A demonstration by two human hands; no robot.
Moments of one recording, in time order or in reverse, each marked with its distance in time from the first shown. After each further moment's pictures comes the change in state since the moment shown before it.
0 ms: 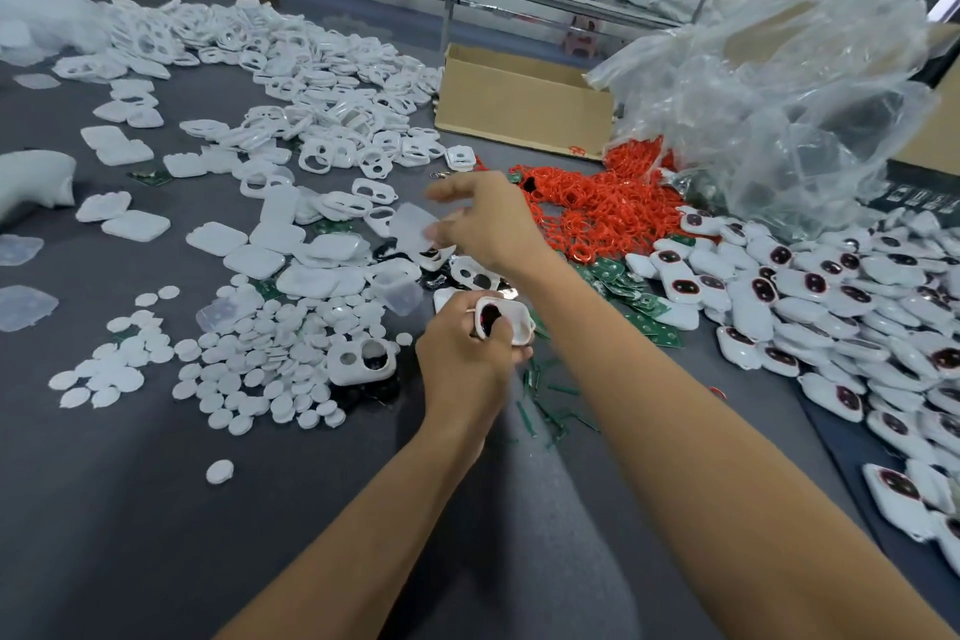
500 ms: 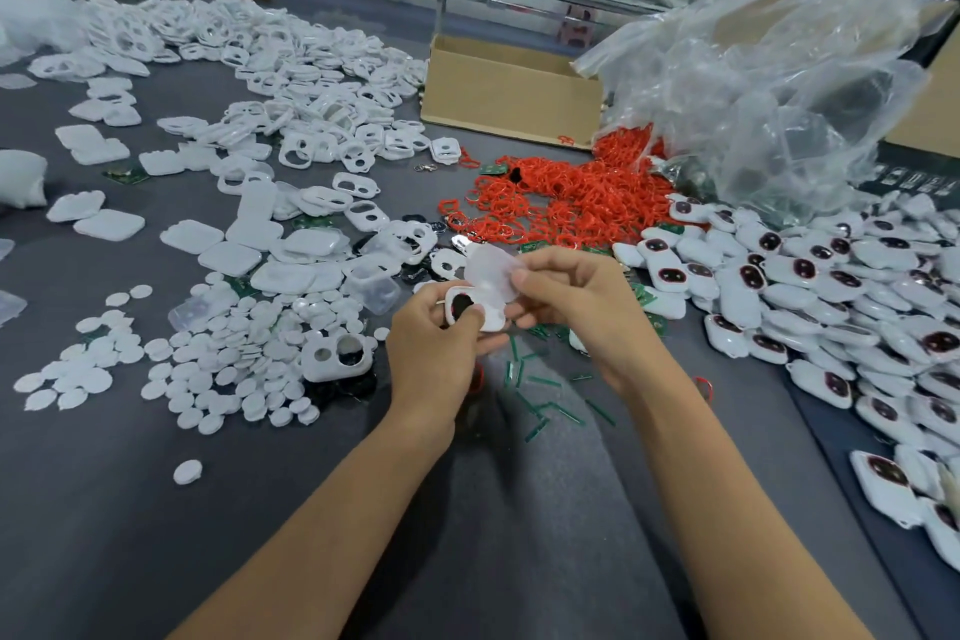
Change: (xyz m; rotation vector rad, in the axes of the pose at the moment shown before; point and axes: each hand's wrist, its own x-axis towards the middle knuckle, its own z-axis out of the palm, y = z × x) left_hand 0.002 0.008 0.002 -0.112 0.013 -0.039; right_hand -0.098 0.048 -0.043 0.641 0.022 0.153
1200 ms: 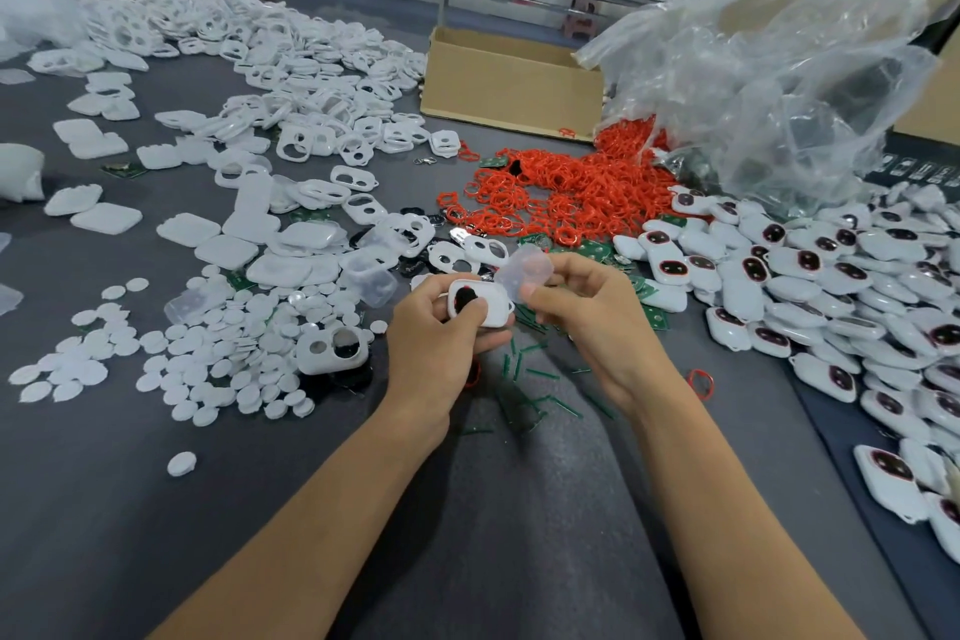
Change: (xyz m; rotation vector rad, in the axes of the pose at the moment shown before) left_hand 0.000 -0.002 -0.003 0.035 -0.079 0.021; right_hand -0.007 0.018 -0.006 0.045 0.126 -0.030
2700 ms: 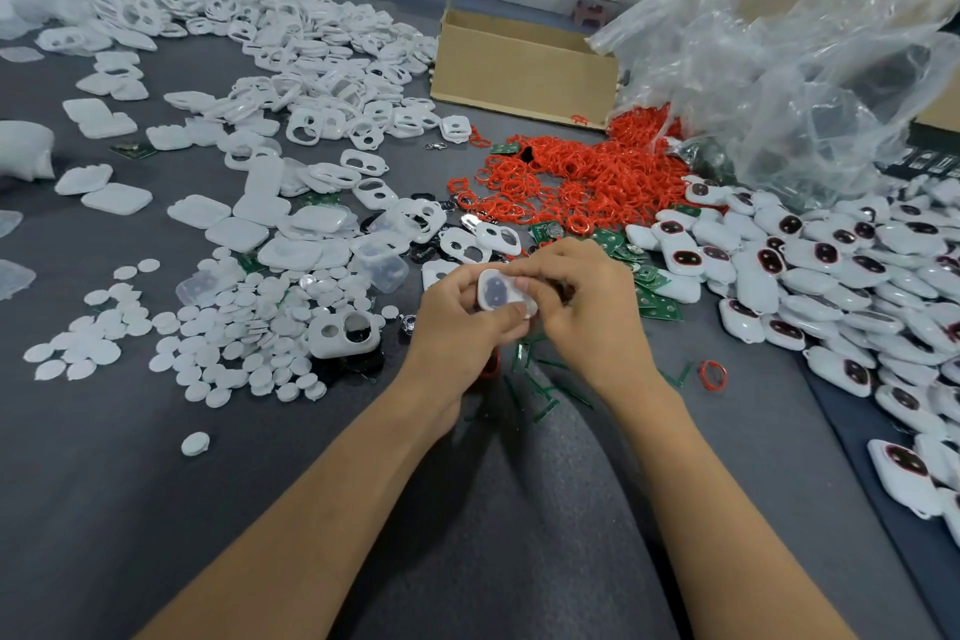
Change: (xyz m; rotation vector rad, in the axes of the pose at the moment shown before) left_hand 0.000 -0.001 0.000 0.020 -0.156 -0.052; right_hand -0.004 0.003 0.014 -0.781 0.062 -0.541
